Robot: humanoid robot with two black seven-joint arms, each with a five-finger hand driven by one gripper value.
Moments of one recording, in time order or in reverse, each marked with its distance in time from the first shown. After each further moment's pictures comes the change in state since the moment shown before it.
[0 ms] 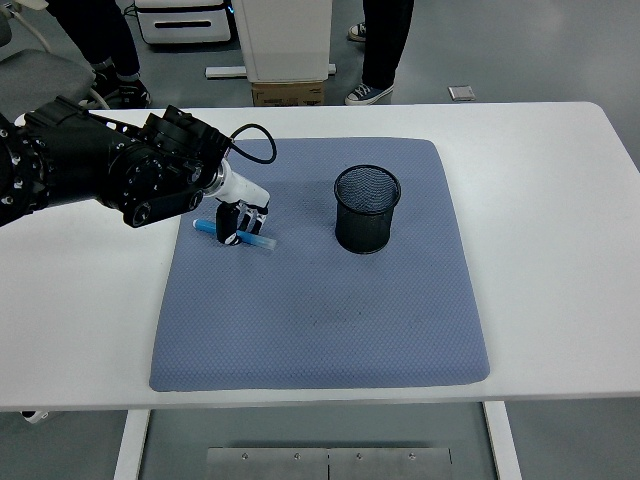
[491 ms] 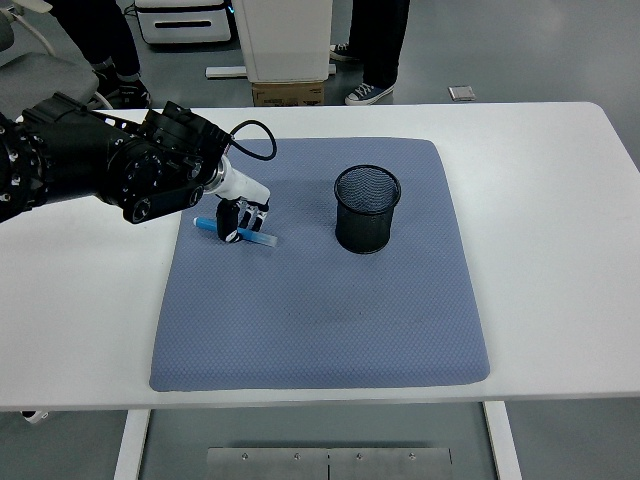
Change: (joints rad) left arm -0.012 0.001 -0.002 -0.001 -0.014 -0.007 -0.001; right arm 0.000 0.000 0.000 0.000 0.000 0.000 0.000
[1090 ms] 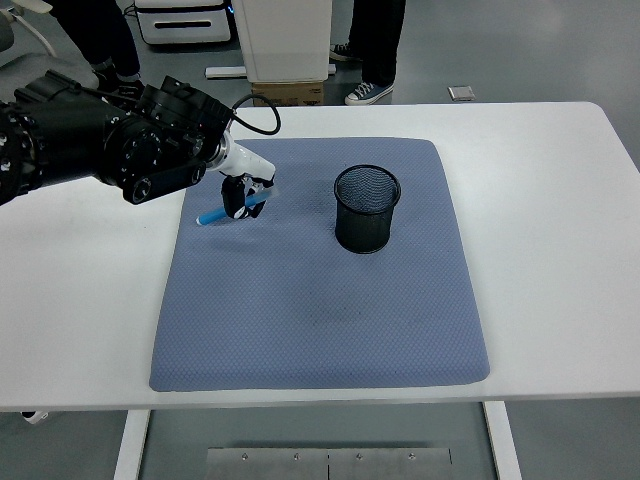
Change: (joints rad) left arm -0.047 0.008 -0.026 0.025 -0.008 -0.003 -0.001; right arm 0.000 0.000 0.000 0.000 0.000 0.000 0.000
